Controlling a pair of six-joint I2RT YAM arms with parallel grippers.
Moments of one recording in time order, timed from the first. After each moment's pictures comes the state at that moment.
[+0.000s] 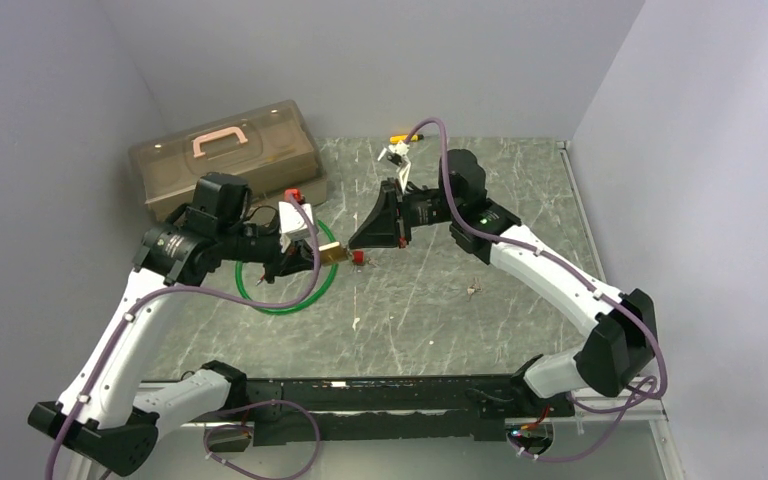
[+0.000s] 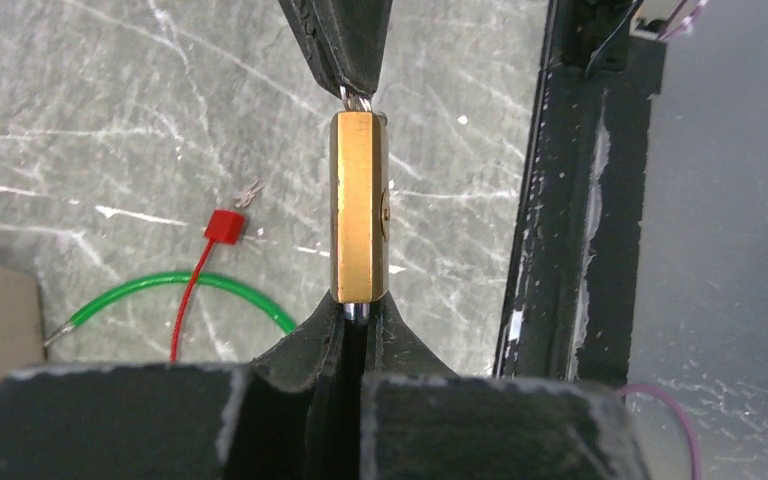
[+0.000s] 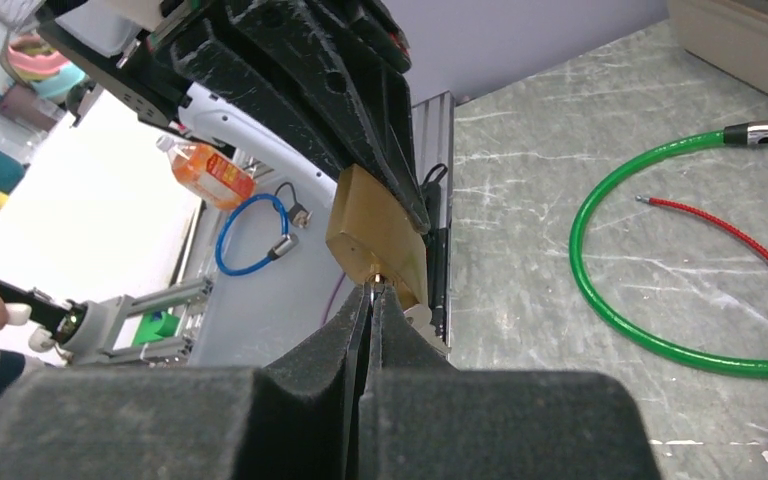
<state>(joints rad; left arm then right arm) -0.40 1.02 1.29 -0.98 0.83 0.57 0.66 1.39 1.21 0.08 -1.08 0.46</state>
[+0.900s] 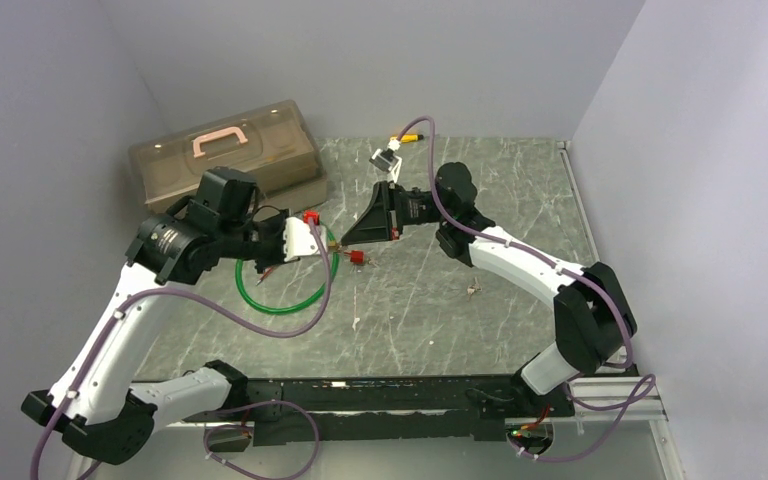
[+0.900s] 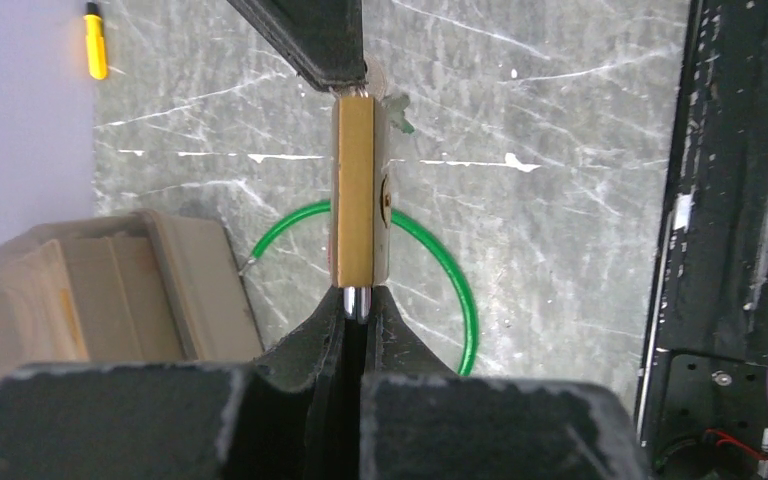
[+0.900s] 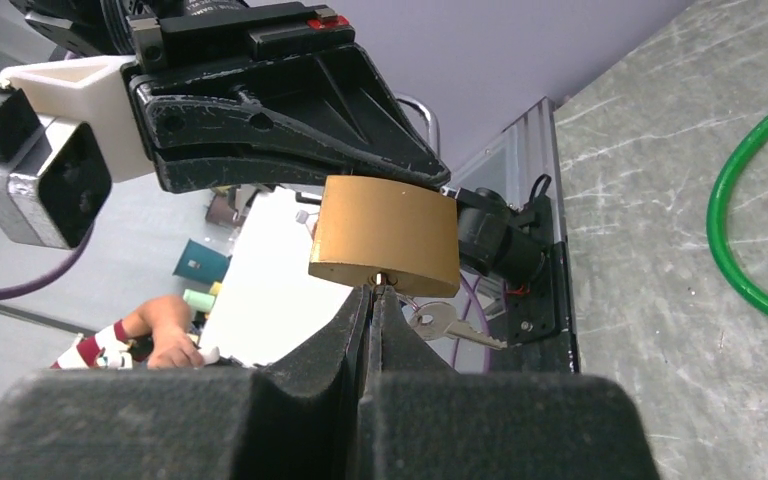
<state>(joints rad) -0.52 1.10 1.49 -1.18 0.49 0.91 0.64 1.54 1.08 0.62 -1.11 1.11</state>
